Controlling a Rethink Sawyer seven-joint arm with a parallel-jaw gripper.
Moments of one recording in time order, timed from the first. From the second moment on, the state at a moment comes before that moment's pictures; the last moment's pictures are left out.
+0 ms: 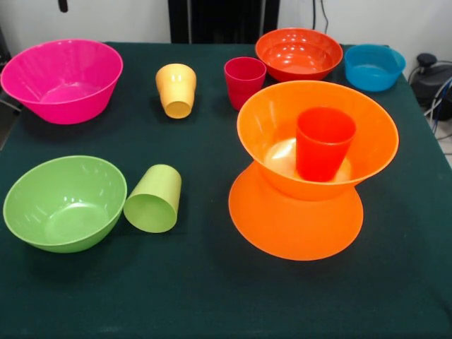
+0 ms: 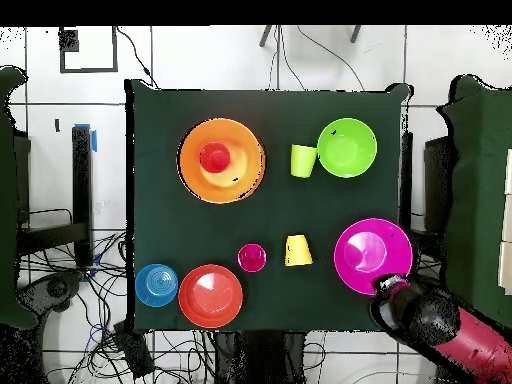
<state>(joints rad) -0.84 -0.82 -0.05 1.92 -0.32 0.49 2.31</state>
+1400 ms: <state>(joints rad) -0.76 -0.62 -0.05 1.92 -0.38 0.33 2.31</state>
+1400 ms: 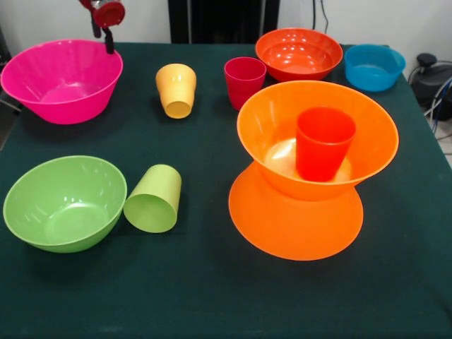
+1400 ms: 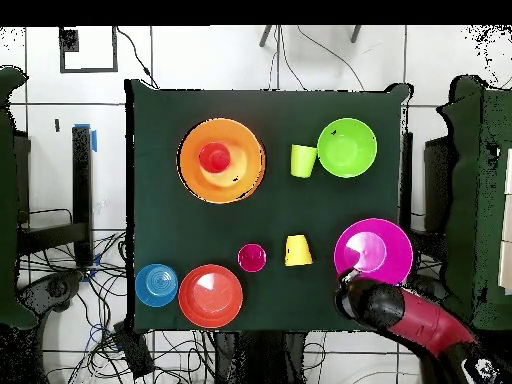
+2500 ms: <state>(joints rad) -0.79 -0.57 -0.01 1.86 -0.38 0.36 2.31</state>
